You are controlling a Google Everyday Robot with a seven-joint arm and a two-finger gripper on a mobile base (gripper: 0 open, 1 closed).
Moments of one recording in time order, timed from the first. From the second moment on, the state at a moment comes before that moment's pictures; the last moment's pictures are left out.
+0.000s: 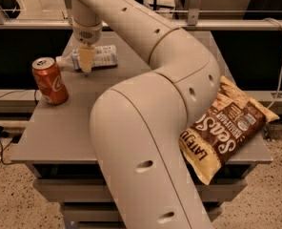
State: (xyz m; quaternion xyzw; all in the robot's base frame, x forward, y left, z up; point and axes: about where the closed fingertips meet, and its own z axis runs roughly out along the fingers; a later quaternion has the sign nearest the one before) arm 0.745 0.152 0.856 -0.71 0.69 0.00 0.16
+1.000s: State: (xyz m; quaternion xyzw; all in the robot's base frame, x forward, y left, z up) arm 0.779 0.105 0.921 -0.62 0.74 -0.02 0.27
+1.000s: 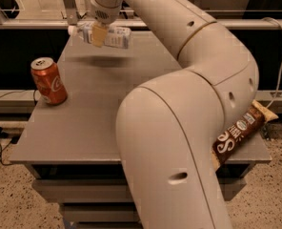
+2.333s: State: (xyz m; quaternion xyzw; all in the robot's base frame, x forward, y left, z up) arm 0.803 -0.060 1.010 -0.40 0.74 -0.02 0.55
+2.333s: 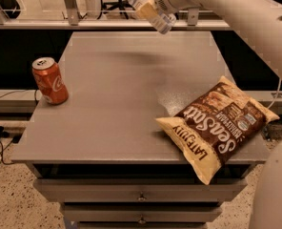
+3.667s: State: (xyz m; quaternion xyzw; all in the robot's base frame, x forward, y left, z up) arm 0.774 -0.175 1.001 -0.29 0.73 -0.01 0.61
